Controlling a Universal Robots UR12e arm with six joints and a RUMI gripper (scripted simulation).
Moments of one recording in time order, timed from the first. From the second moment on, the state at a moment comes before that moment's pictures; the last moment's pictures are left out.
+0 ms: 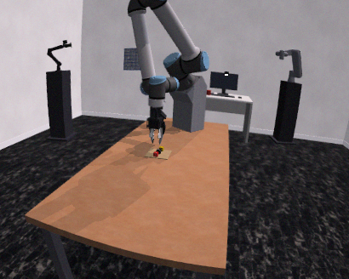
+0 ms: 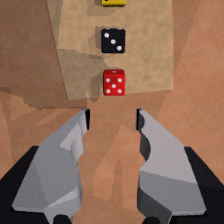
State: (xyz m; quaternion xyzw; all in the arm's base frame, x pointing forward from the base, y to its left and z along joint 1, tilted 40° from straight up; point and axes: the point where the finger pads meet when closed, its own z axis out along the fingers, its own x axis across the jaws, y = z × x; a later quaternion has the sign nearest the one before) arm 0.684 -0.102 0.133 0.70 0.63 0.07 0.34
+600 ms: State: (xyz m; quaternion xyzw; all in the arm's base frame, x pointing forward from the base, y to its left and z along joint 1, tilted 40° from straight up) arm 0.677 -0.097 0.143 0.70 0.63 0.07 0.34
